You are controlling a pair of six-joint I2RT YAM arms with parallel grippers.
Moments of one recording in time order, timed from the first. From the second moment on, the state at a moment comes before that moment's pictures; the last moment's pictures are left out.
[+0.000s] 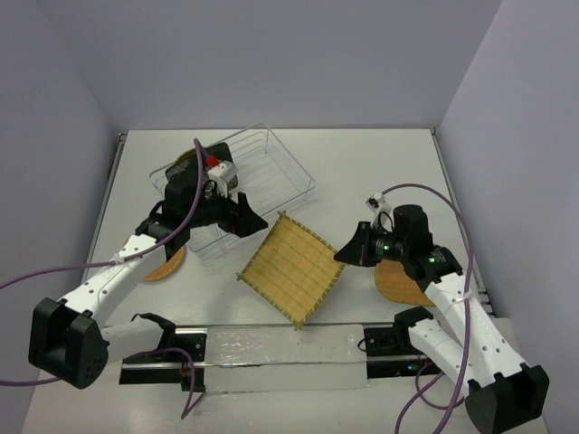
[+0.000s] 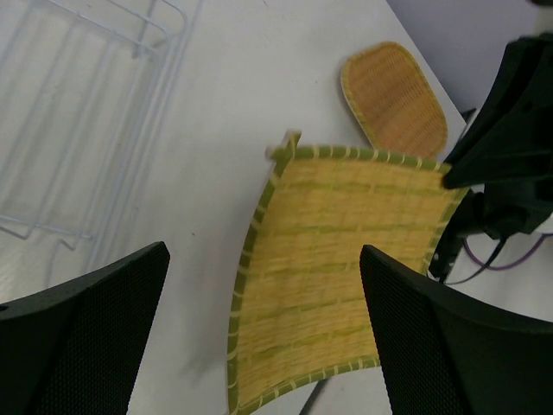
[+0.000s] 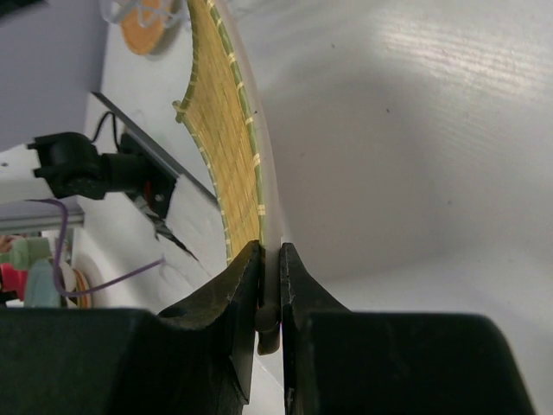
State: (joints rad) left arm -0.44 1.16 0.84 -0.11 0.59 -0.30; right arm 0.29 0.76 0.64 -0.55 -0.62 0.47
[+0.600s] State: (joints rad) left arm -0.53 1.20 0.74 0.02 0.68 -0.36; right arm 0.17 0.73 0.71 -0.55 -0.89 0.47
